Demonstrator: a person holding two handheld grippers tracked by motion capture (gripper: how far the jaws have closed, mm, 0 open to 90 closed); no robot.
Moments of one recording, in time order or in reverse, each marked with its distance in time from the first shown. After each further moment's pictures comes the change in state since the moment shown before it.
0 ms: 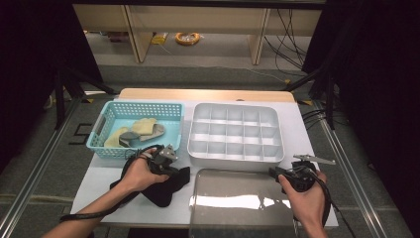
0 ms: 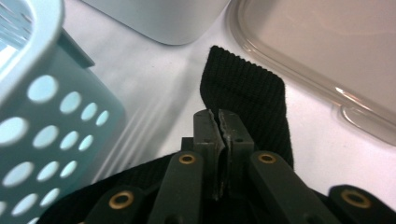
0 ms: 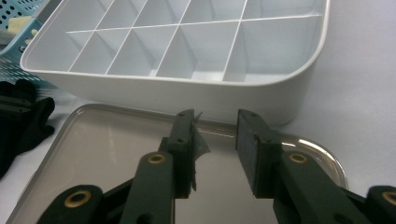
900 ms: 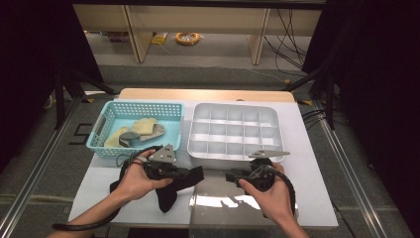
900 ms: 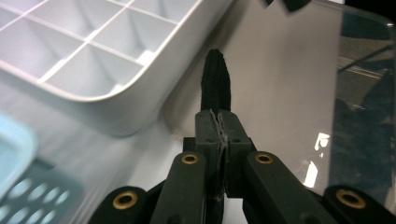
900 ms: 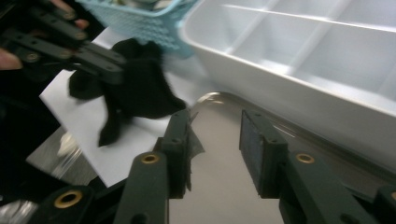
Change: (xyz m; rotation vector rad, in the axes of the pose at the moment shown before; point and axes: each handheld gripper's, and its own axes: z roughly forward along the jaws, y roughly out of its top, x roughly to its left) left arm -0.042 0.019 -0.038 -0.289 -0.089 0.045; right arm 0.087 0.005 0.037 0.107 0.335 -0.283
